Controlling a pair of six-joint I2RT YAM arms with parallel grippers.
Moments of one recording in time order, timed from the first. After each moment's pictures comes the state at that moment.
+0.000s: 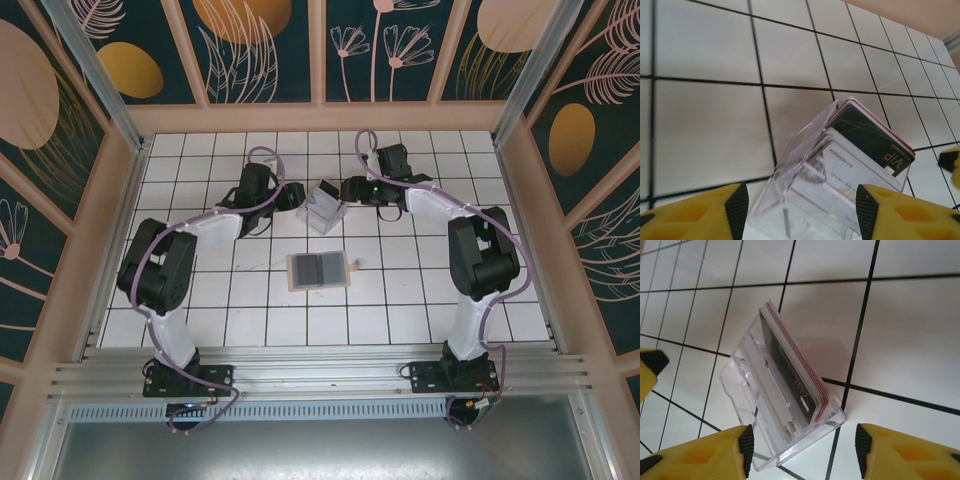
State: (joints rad) left arm -0.41 1.89 1.15 0.16 0.21 -0.53; right arm 0.36 1.91 1.34 -0.27 -0.40 0.37
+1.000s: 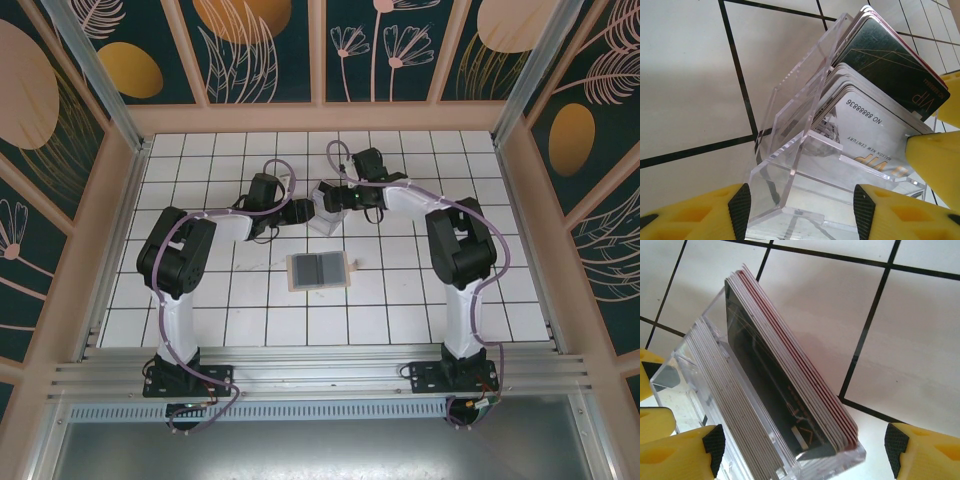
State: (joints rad) left arm -0.42 2.02 1.13 0.21 0.38 -0.52; right arm 0.45 2.06 1.48 -0.35 -0.22 0.18
